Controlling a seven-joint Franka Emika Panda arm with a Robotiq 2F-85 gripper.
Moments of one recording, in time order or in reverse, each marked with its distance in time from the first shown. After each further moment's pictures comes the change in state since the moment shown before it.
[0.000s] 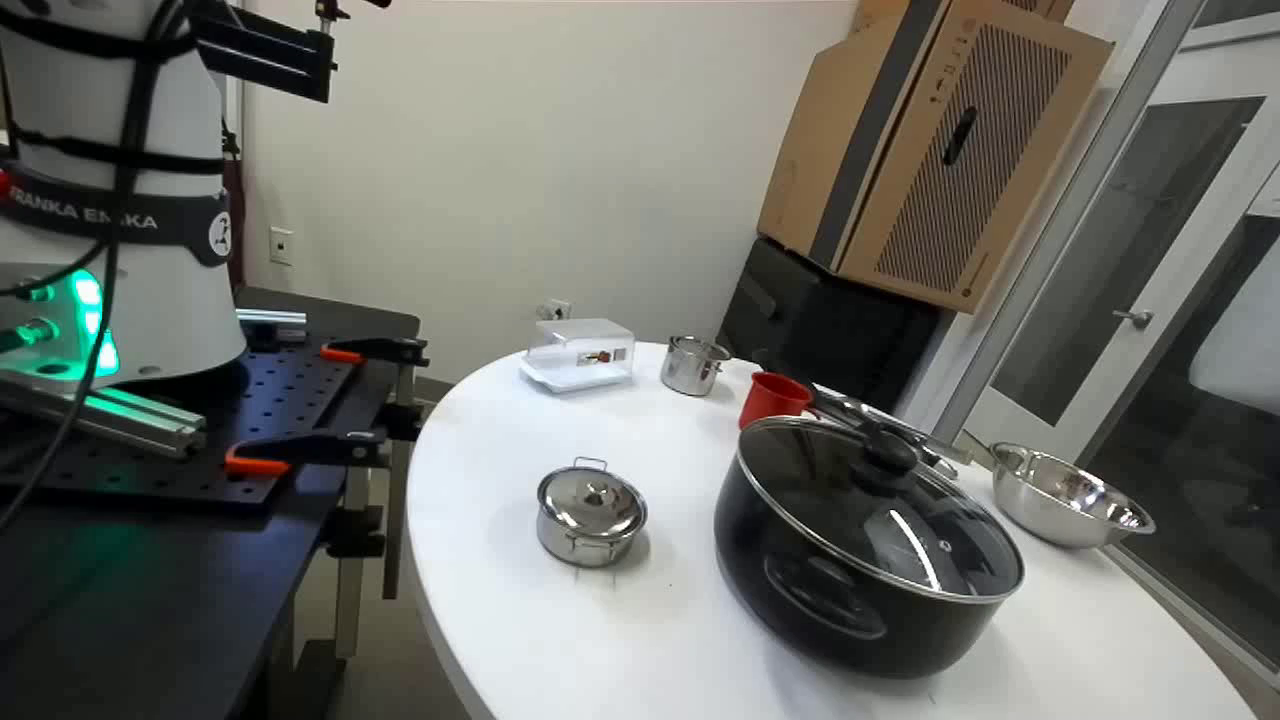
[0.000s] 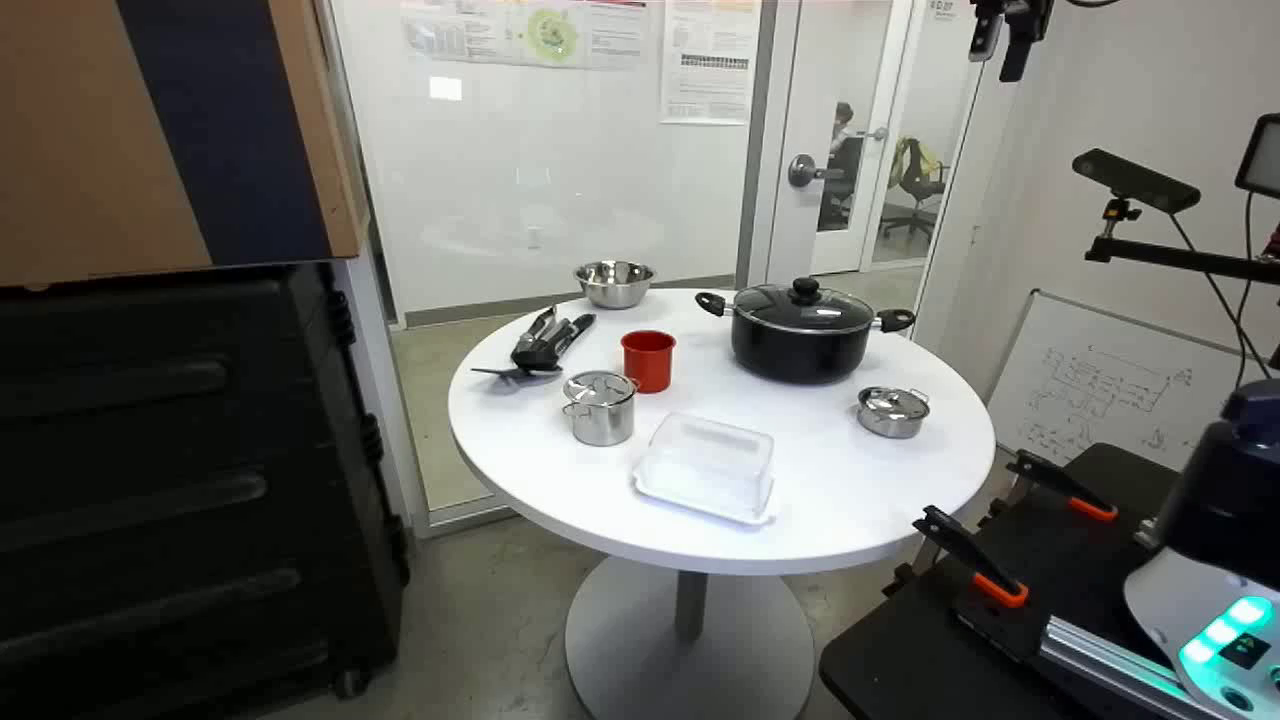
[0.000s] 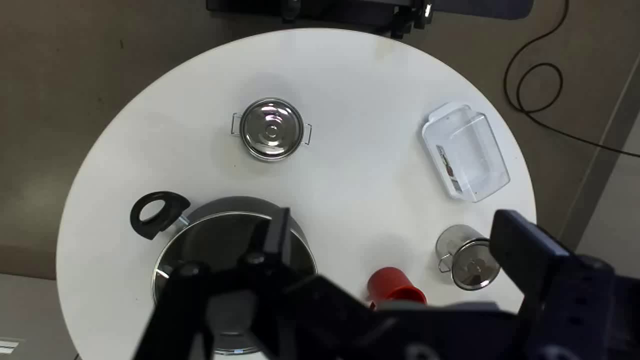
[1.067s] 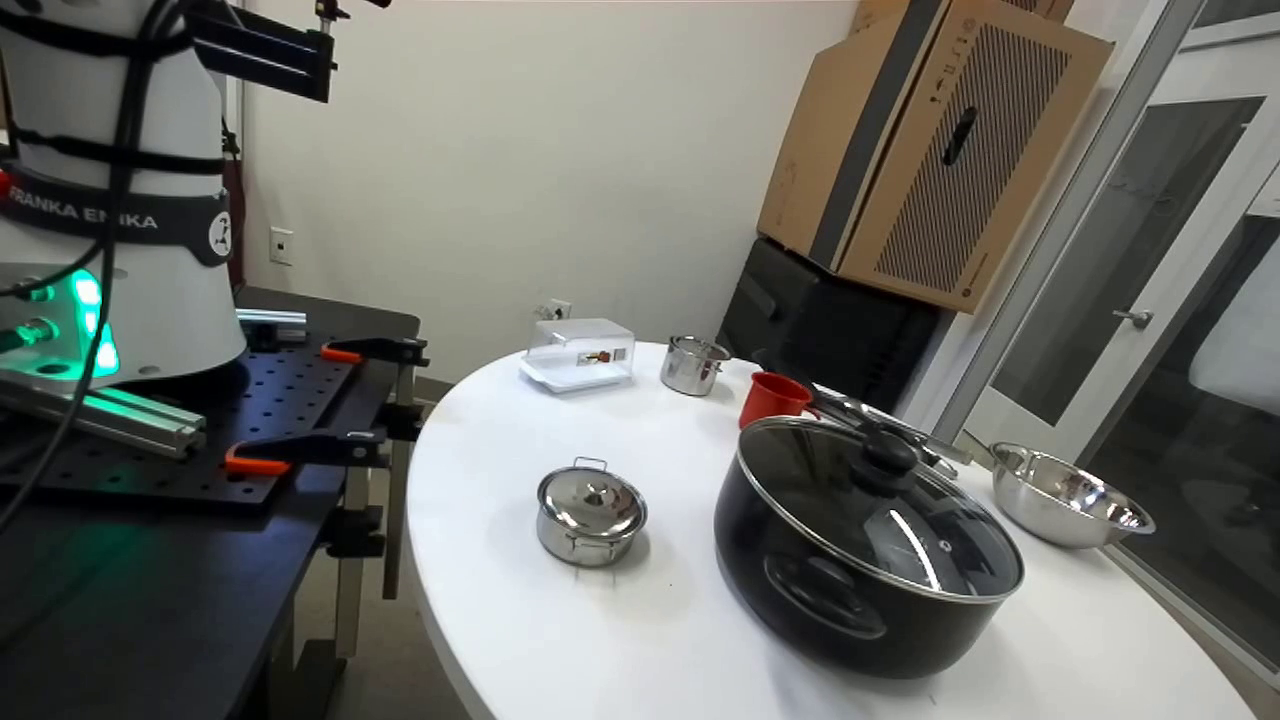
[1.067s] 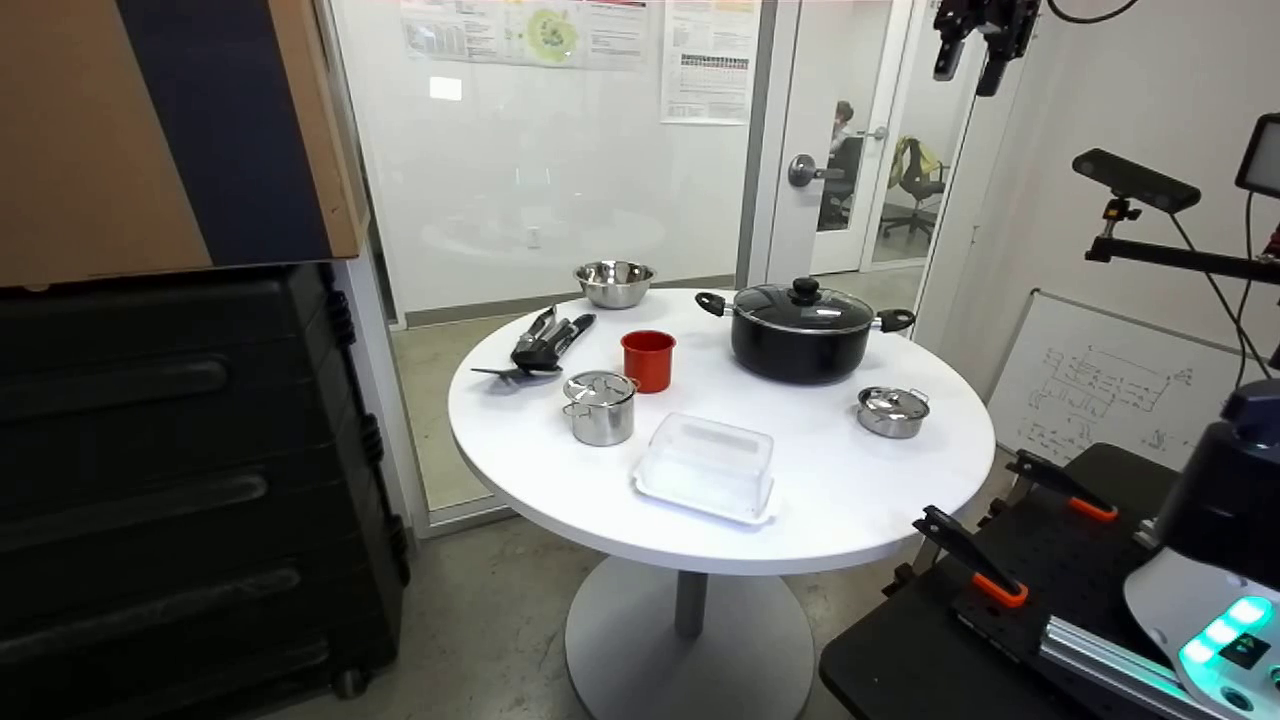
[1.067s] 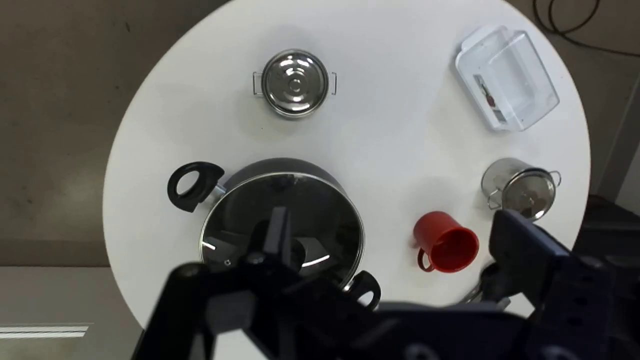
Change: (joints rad) arm -0.053 0.073 0.009 0.000 0.030 0.165 0.096
